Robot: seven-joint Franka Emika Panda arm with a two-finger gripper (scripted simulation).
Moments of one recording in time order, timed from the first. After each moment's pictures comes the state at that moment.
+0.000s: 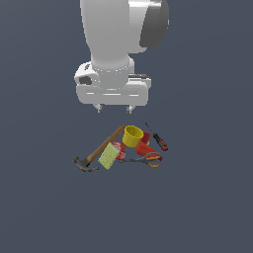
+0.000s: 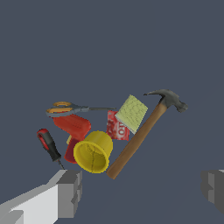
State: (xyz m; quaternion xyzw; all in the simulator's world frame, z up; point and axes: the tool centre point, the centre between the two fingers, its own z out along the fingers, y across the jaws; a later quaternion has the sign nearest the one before) arm -0.005 -0.039 0.307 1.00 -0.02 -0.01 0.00
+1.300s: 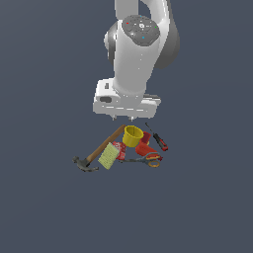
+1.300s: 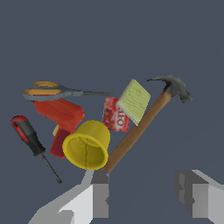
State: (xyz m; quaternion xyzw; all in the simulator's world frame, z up) arm -0.014 -0.014 0.257 0.99 0.00 -0.07 0.07
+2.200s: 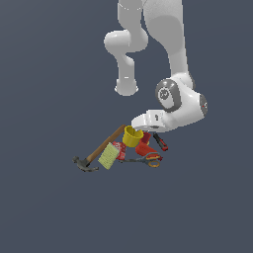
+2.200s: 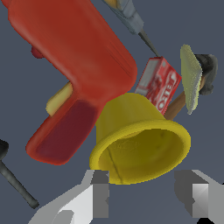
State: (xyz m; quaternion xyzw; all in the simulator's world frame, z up) arm -0.069 0.075 0.114 0.94 0.10 -0.16 0.30
